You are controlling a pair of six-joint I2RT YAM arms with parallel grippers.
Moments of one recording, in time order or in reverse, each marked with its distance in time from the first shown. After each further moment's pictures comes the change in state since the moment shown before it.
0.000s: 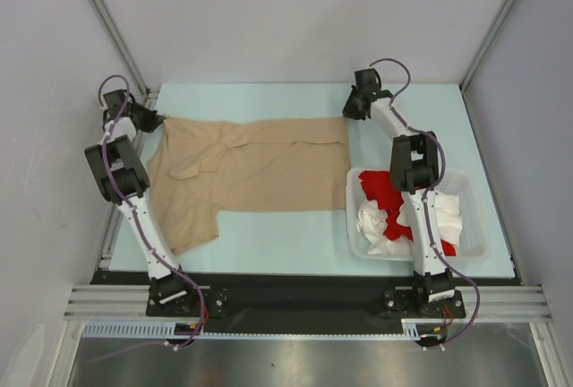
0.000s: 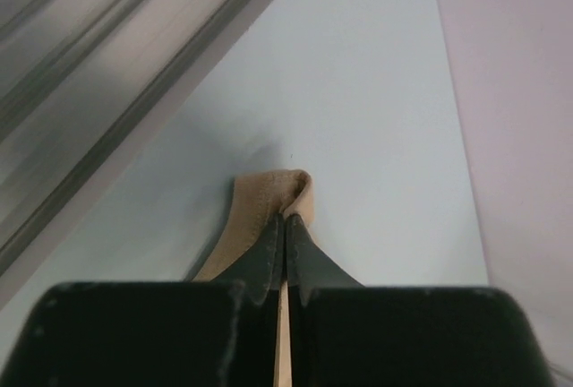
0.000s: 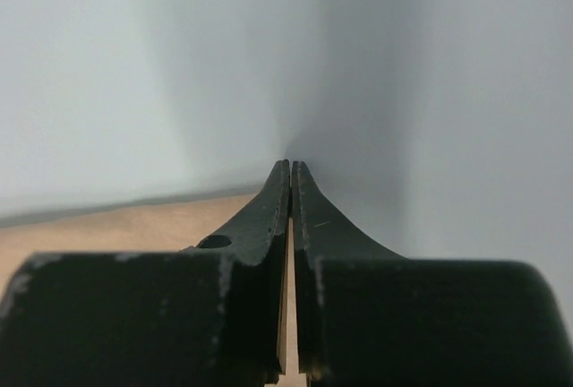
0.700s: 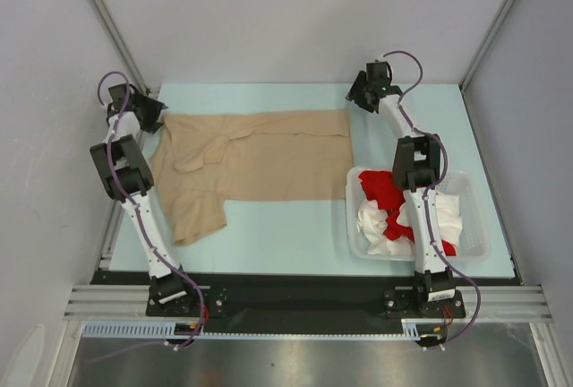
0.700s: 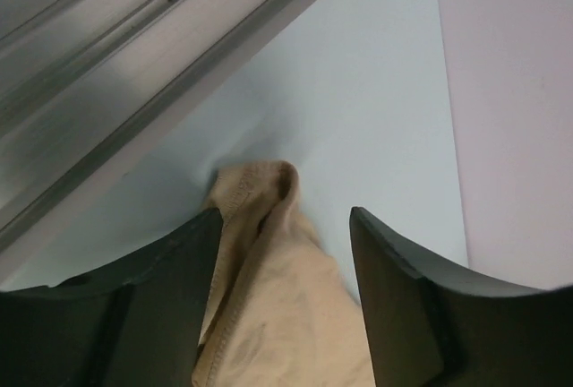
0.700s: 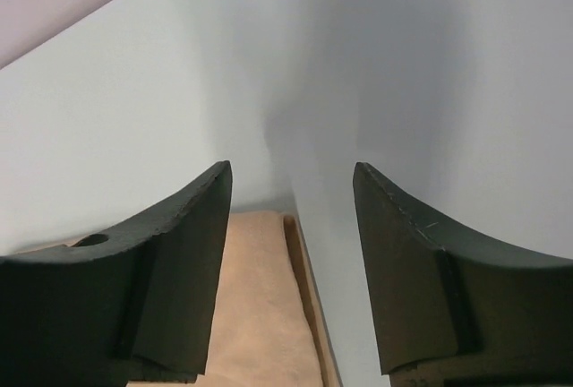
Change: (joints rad) left arm -0.031 0.071 0.148 -0.087 -0.135 -0.085; right arm -0.060 0.134 0.227 0.061 0.000 0.048
